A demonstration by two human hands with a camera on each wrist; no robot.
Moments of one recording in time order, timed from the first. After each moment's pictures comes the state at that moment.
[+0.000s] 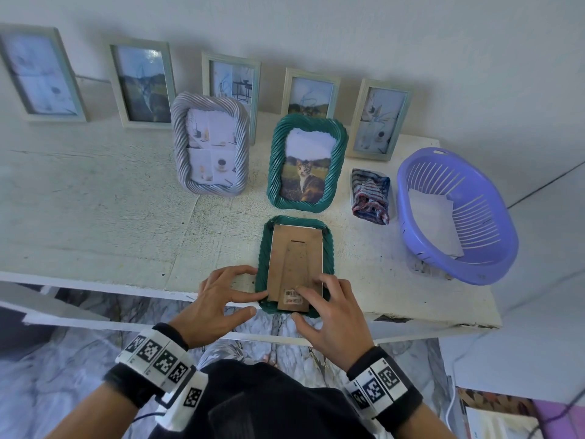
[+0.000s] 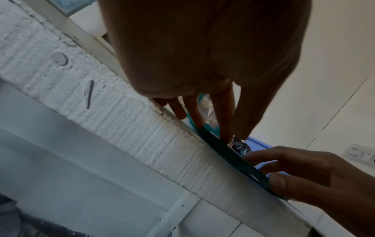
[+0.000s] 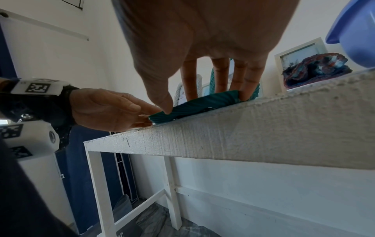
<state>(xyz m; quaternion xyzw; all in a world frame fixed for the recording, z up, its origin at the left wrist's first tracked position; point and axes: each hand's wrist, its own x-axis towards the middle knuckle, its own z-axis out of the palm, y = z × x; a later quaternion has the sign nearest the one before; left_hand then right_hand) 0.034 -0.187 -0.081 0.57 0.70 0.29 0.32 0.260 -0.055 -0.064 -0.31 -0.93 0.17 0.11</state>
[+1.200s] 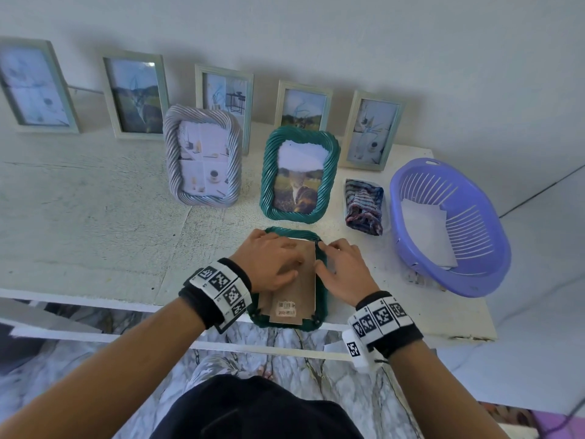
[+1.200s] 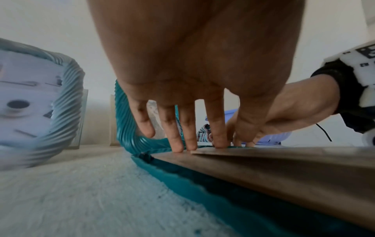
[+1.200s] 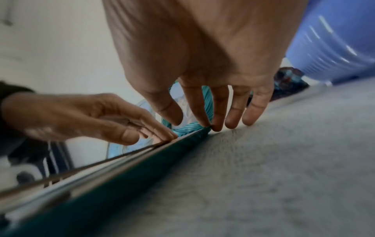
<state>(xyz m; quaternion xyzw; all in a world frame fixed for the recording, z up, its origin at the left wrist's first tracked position) 0.046 -0.053 -0.032 0.72 0.68 -0.02 0.12 0.223 0.045 -0.042 -0.40 -0.88 0.25 -0.01</state>
